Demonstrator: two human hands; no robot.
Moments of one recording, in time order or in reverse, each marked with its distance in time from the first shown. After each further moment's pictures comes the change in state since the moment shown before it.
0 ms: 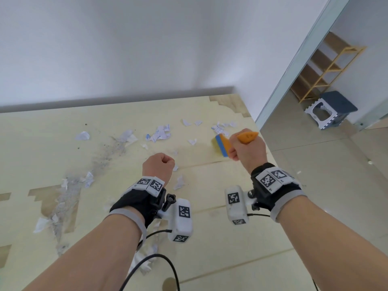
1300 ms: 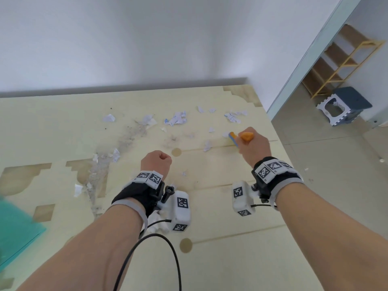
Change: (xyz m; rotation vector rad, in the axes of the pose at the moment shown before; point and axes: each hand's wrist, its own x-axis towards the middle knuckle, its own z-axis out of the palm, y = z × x) left_hand -0.038 -0.047 -0.039 0.029 0.018 -0.095; right_hand -0.044 0.002 0.007 -0.448 -0.032 -0.119
